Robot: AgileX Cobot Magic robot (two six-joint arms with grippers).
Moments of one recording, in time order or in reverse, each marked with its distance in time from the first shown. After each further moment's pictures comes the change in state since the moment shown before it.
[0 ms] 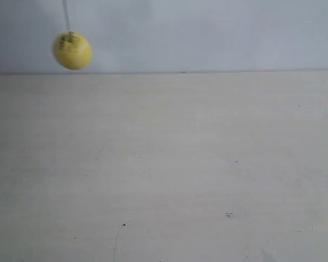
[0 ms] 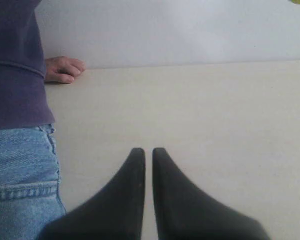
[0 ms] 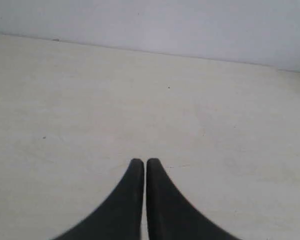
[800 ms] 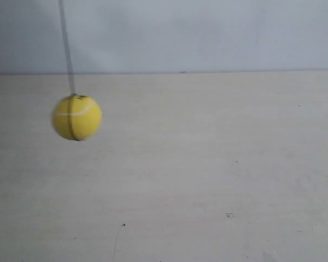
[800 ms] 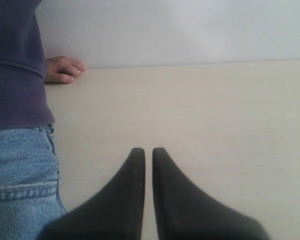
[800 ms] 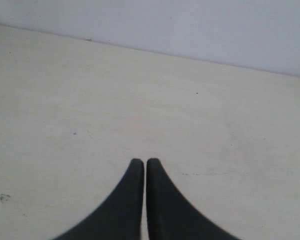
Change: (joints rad) left arm 0.000 0.000 0.000 0.000 0.000 0.000; right arm 0.108 0.000 0.000 0.000 0.000 -0.010
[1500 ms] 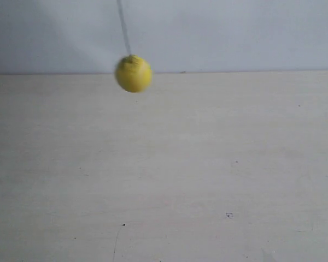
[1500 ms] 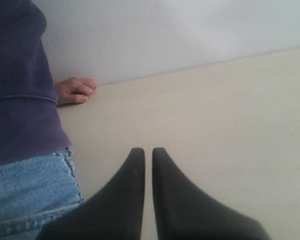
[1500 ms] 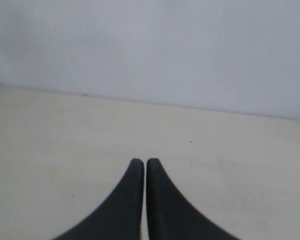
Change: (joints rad) left arm 0.000 0.000 0.000 0.090 -0.037 0.079; right arm 0.000 0.000 0.000 0.015 -0.177 0.032
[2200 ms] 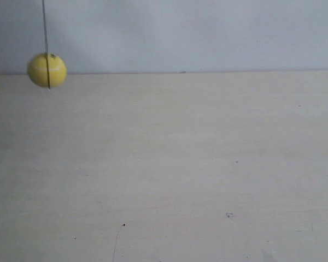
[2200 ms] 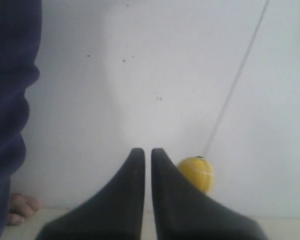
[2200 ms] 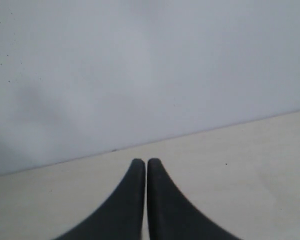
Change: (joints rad) left arm 0.000 -0.001 0.000 -0.120 -0.478 -0.200; right arm 0.000 0.000 0.000 0.011 -0.147 0.343
